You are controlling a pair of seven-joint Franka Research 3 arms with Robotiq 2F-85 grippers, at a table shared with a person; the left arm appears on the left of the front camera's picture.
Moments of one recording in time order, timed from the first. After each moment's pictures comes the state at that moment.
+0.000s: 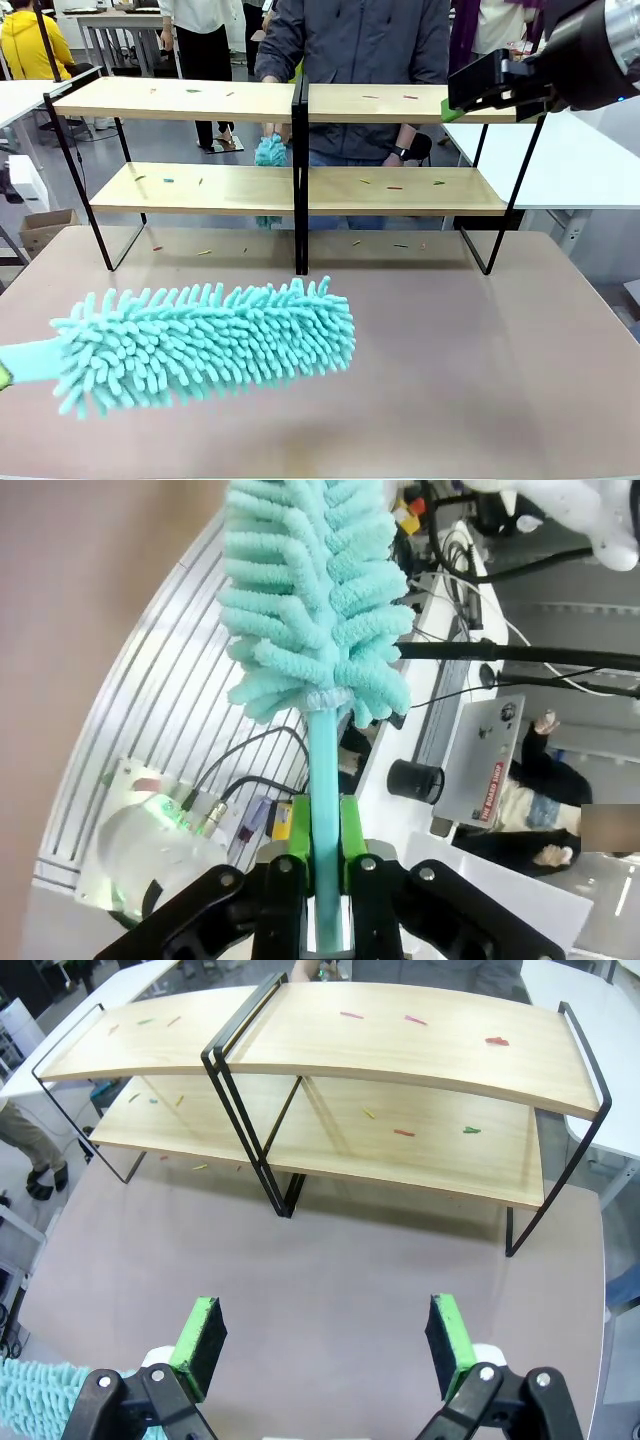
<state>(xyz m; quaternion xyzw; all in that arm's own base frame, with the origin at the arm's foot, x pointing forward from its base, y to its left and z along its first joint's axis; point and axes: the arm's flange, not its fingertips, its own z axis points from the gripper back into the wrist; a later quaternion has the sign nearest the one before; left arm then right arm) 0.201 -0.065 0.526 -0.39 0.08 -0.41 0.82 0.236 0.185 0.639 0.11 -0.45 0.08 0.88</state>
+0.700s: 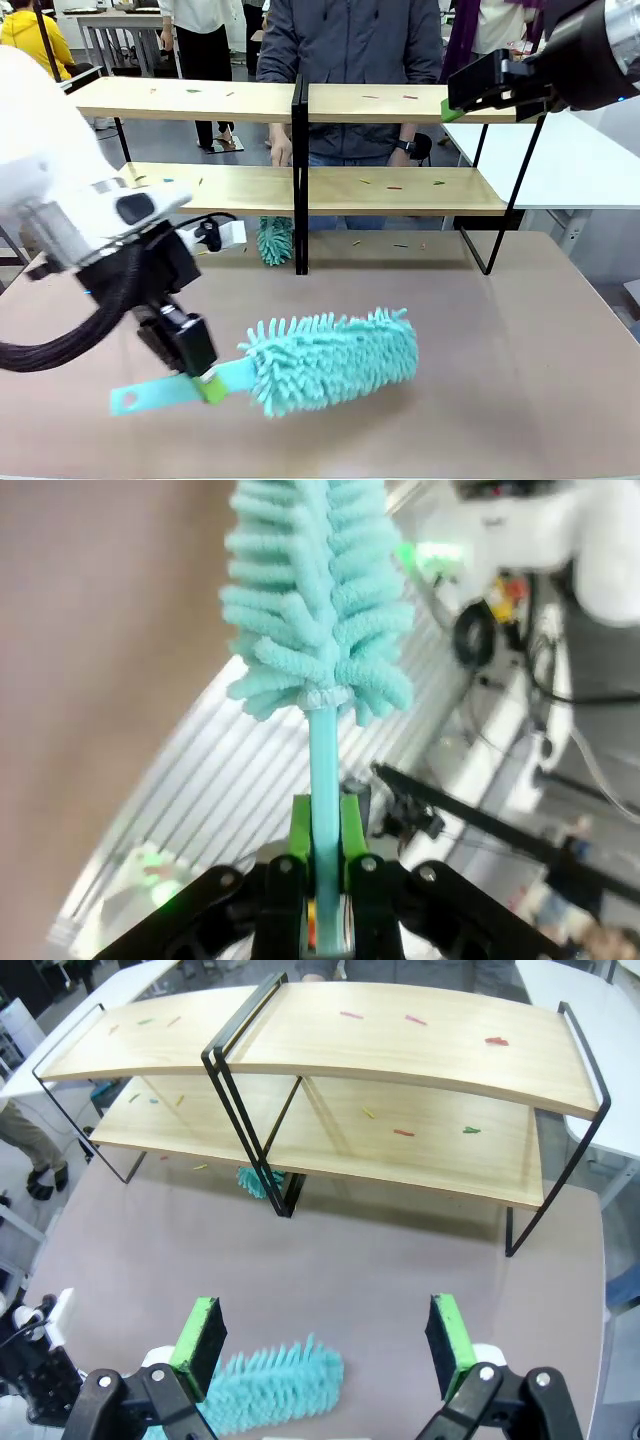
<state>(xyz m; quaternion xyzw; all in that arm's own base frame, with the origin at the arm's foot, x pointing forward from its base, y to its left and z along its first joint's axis) 0.239 -0.229 0.457 -0.30 0.06 -0.34 0.89 0.236 0.185 0.639 0.11 -0.45 0.08 0.88</state>
